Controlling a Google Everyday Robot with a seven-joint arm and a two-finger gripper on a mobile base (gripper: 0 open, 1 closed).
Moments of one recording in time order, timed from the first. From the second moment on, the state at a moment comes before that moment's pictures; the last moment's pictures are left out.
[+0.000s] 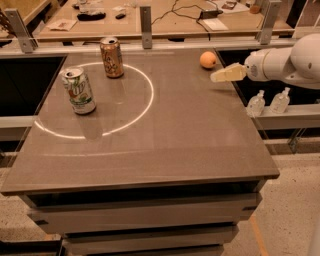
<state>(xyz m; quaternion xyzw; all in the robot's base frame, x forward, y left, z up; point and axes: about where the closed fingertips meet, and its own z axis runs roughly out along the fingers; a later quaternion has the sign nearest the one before) 0.780 -0.256 0.863 -0.28 0.80 0.09 0.52</state>
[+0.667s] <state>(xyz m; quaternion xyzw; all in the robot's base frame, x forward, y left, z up) 0.826 -0.238 0.874 -0.27 0.81 0.08 0.51</state>
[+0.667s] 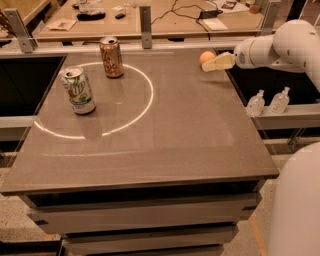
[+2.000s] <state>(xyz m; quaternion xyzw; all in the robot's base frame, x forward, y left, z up) 0.870 -0.208 0.857 -0.28 0.82 0.07 0.49</state>
